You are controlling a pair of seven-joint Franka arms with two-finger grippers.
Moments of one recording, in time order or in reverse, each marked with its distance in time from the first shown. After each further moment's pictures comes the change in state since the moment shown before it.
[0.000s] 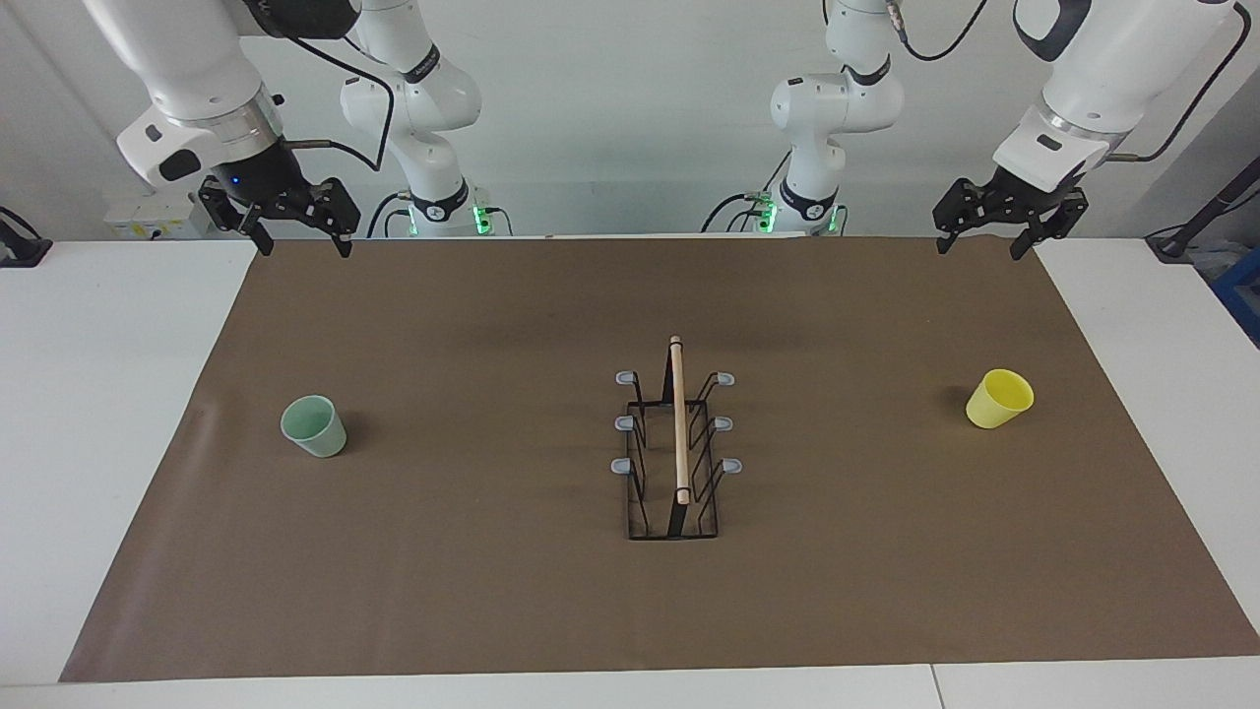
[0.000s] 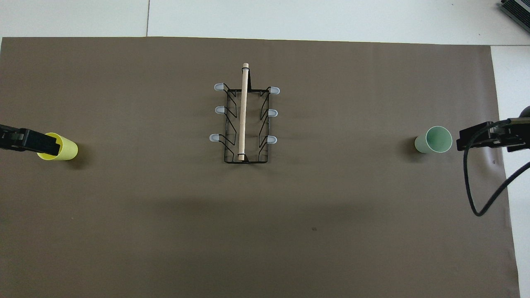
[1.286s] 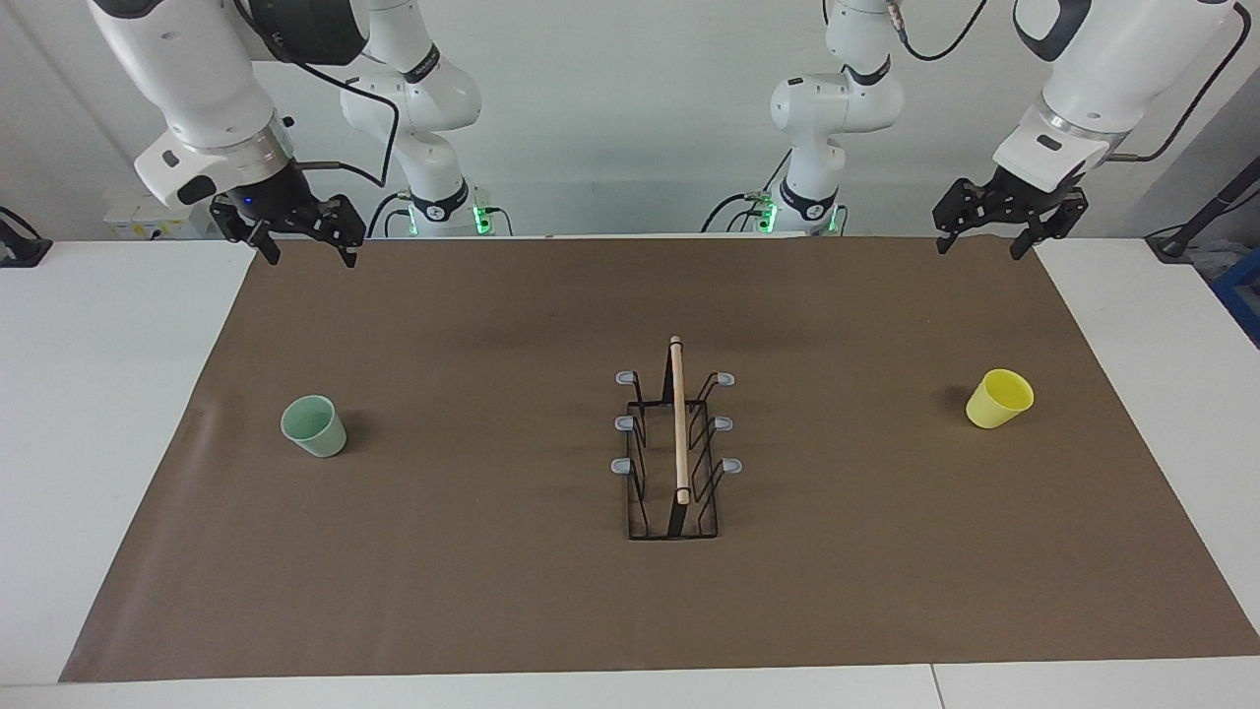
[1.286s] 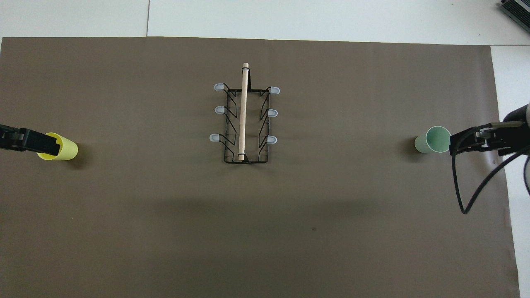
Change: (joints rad) left arm 0.000 0.000 0.000 0.000 0.000 0.000 0.000; right arm 0.001 0.029 0.003 -0.064 -0.047 0.036 -0.001
